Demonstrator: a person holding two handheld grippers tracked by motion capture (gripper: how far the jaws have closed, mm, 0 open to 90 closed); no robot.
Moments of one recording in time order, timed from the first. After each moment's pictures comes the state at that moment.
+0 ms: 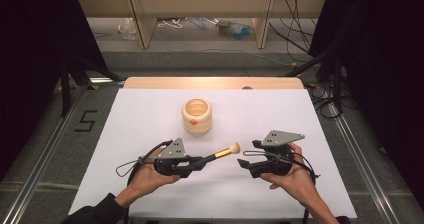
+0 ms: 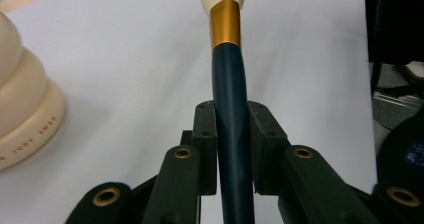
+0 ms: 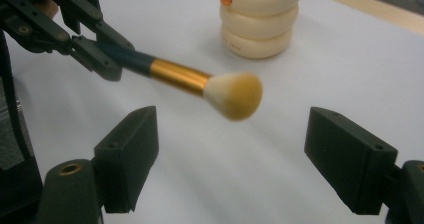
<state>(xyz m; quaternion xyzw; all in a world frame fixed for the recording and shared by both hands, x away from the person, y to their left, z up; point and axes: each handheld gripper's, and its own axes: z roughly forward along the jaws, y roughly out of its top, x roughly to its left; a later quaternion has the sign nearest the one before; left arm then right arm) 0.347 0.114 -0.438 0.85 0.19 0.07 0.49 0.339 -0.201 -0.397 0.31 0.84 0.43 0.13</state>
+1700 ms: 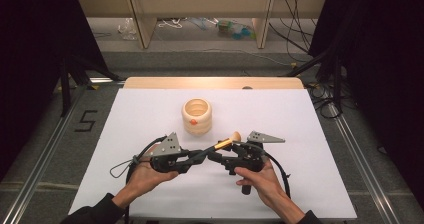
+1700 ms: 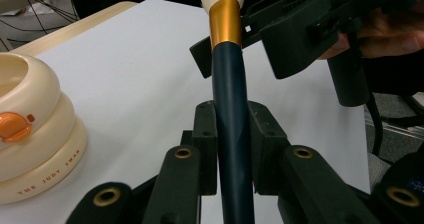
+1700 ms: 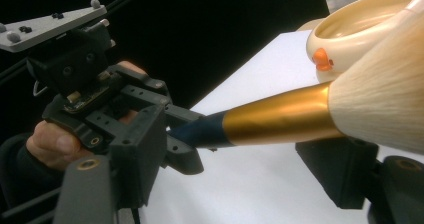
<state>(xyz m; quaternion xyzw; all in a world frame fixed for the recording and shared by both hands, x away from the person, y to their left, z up) 0.344 0.119 -0.419 0.82 0.19 0.09 0.53 0.358 -0.145 -0.442 0.35 0.68 0.64 -0.05</state>
